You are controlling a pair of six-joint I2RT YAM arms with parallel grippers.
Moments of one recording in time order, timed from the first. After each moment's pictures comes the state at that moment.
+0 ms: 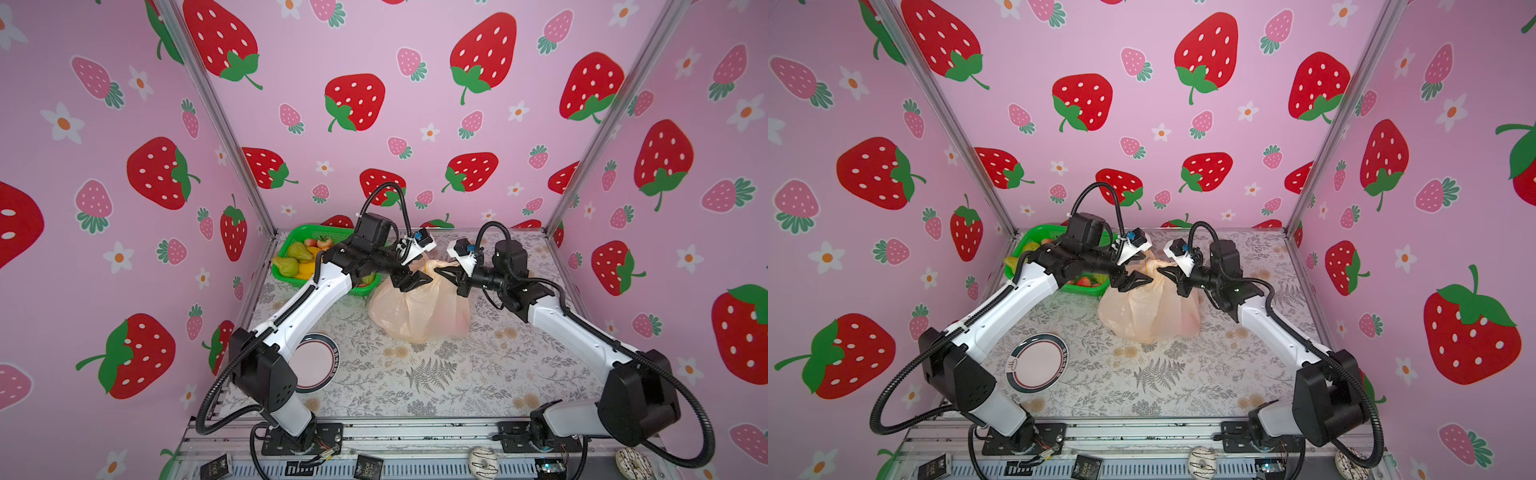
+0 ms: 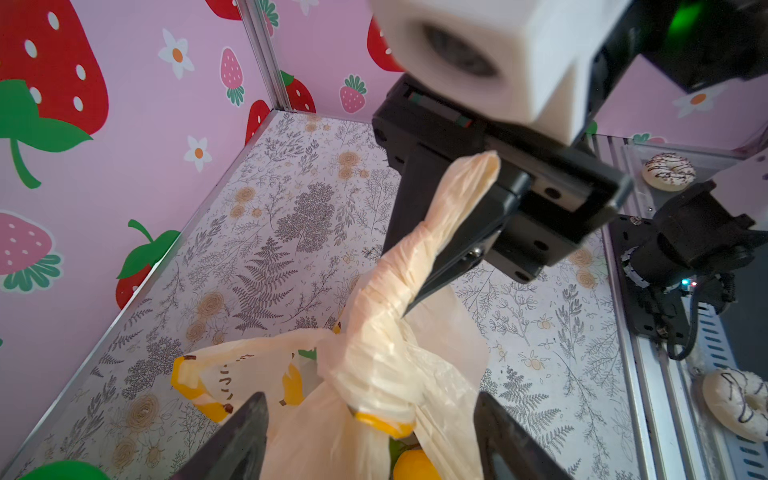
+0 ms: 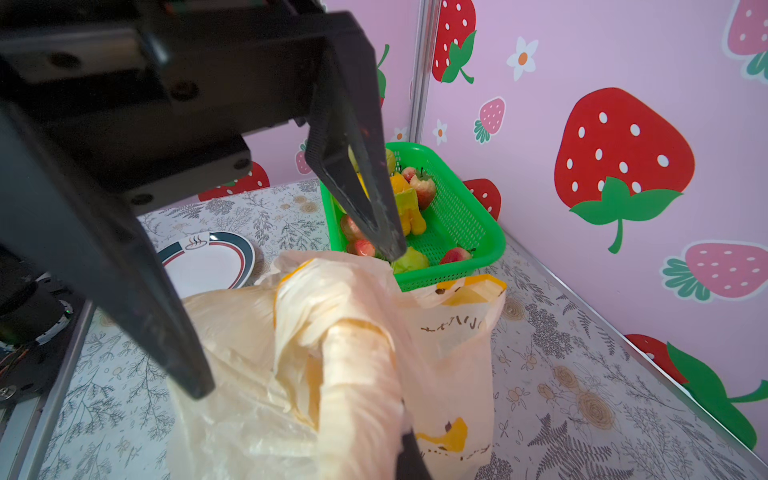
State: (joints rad) left arm -0.54 1.66 1.65 -0.67 0.59 0.53; right arm 0.50 1.39 1.03 0.06 -0.72 -0.29
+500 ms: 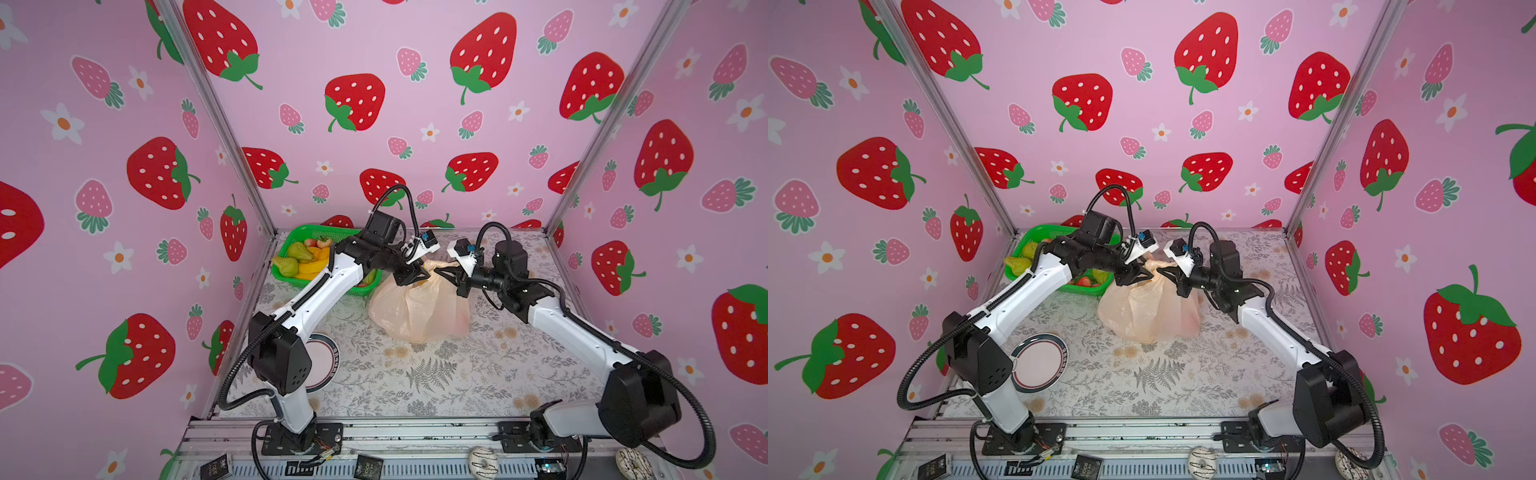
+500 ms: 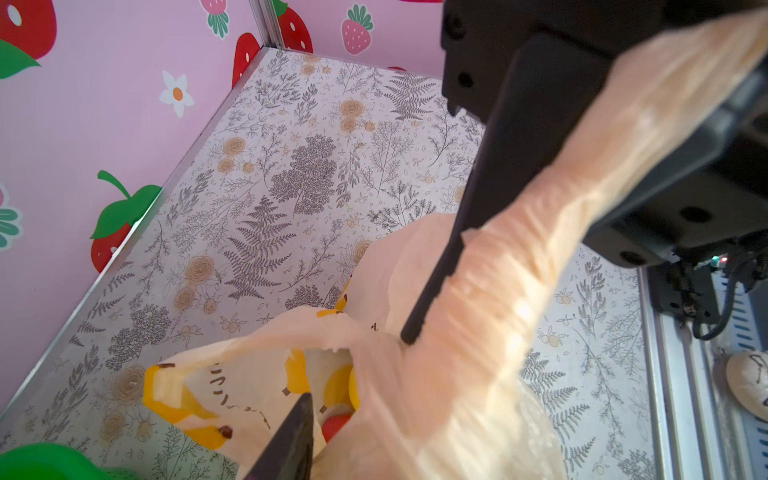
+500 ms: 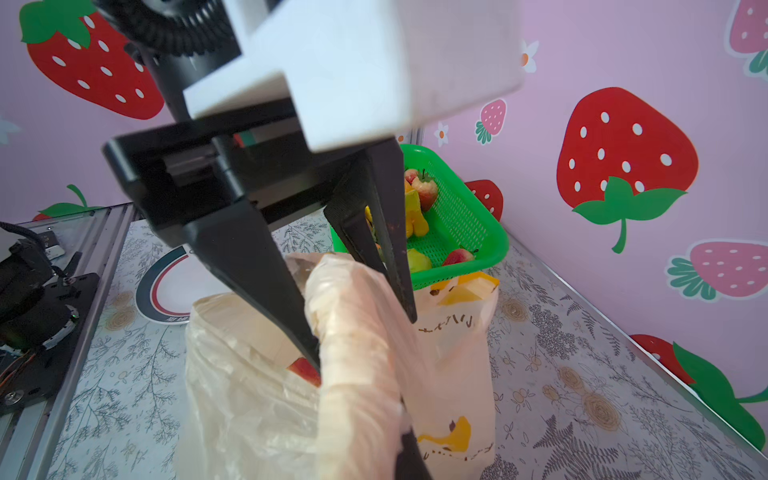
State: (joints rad) left arm -0.54 1.77 1.73 -0.77 0.53 0.56; right arm 0.51 1.38 1.02 0.07 -0.73 -0.27
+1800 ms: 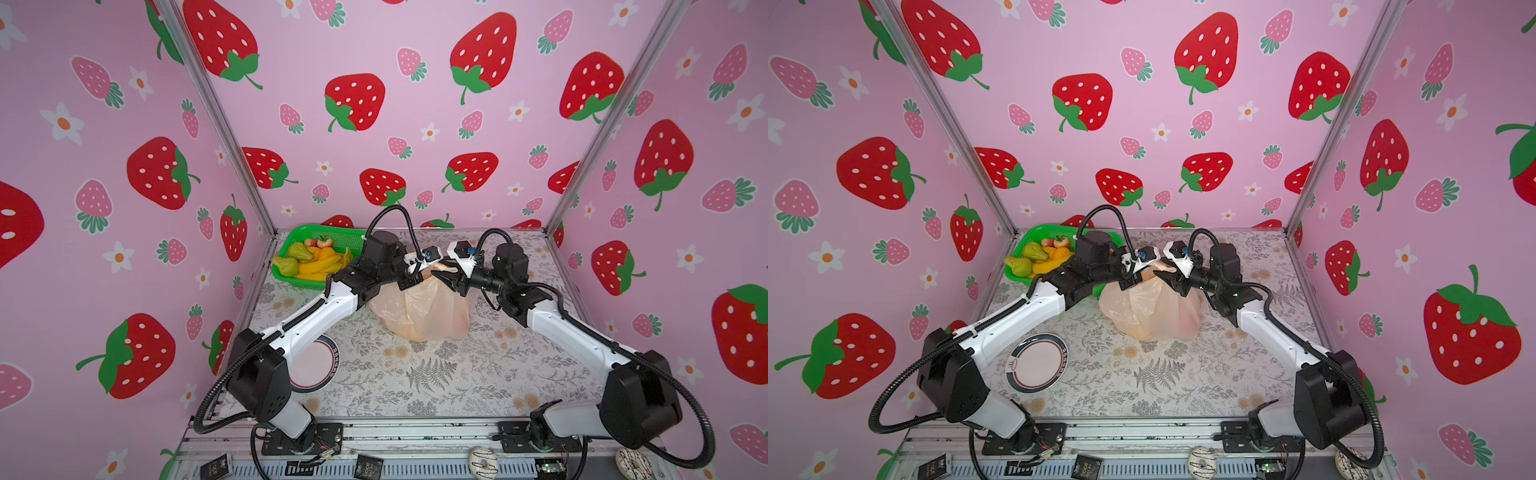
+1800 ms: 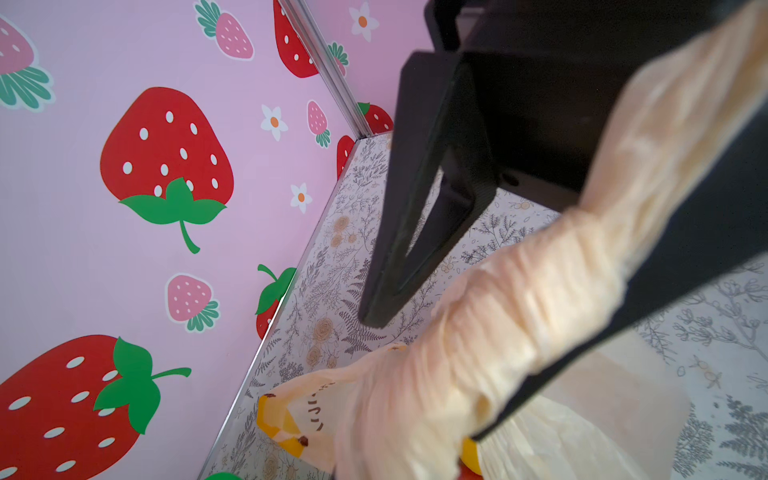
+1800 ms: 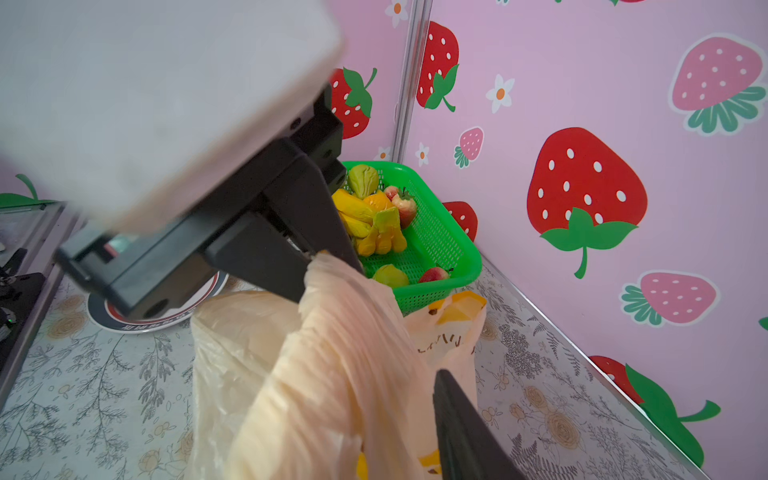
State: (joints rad) left arm -0.61 1.57 1.33 -0.19 0.32 0.71; right arm 0.52 1.38 0.97 0.20 -0.66 -0.31
